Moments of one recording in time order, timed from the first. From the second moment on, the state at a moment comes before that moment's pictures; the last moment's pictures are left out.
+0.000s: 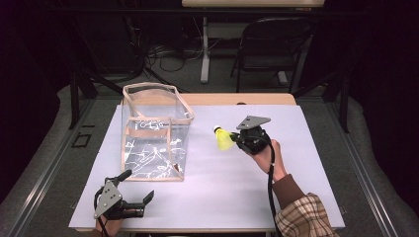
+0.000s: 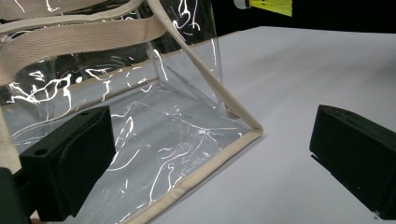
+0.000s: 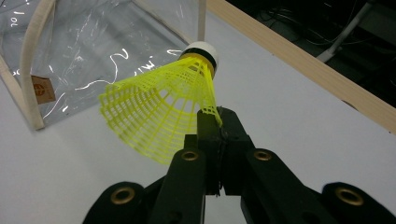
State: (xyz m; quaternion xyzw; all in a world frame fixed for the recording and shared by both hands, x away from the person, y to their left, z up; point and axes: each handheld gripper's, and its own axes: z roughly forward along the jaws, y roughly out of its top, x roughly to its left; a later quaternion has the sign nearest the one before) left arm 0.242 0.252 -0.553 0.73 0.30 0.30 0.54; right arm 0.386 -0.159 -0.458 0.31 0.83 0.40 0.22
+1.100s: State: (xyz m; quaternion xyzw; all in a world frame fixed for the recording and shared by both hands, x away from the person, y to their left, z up) left arm 0.242 0.252 -0.552 0.73 0.30 0.30 0.54; right arm 0.400 -0.146 -0.436 0.30 0.84 0.40 0.21
